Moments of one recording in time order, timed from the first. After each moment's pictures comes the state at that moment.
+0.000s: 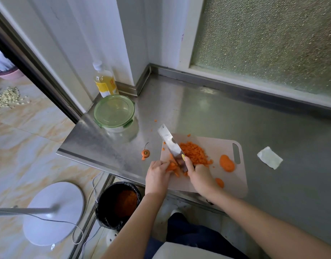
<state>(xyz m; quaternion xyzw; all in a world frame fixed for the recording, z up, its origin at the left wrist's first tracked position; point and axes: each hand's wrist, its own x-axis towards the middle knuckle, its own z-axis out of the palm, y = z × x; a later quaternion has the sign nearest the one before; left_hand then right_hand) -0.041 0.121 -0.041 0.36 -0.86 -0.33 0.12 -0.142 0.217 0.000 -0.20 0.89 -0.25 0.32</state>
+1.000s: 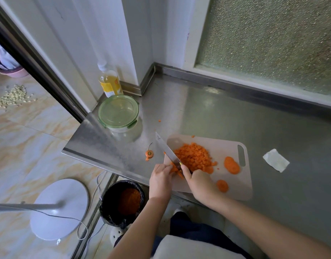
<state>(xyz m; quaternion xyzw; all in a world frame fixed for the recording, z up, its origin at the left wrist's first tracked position) -0.036 0.125 -0.059 0.37 -0.86 -0.30 0.16 -0.123 0.212 0.049 -0.26 0.87 -0.10 0.40</state>
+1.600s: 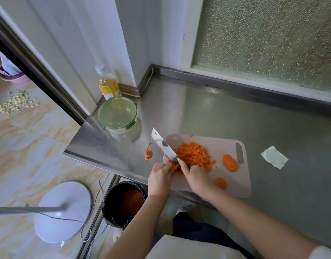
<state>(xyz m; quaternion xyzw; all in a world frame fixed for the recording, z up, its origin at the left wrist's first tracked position) -0.038 0.124 -0.046 0.37 -0.87 -0.31 0.11 -0.136 0.208 0.009 -0.22 0.87 -0.21 0.39</state>
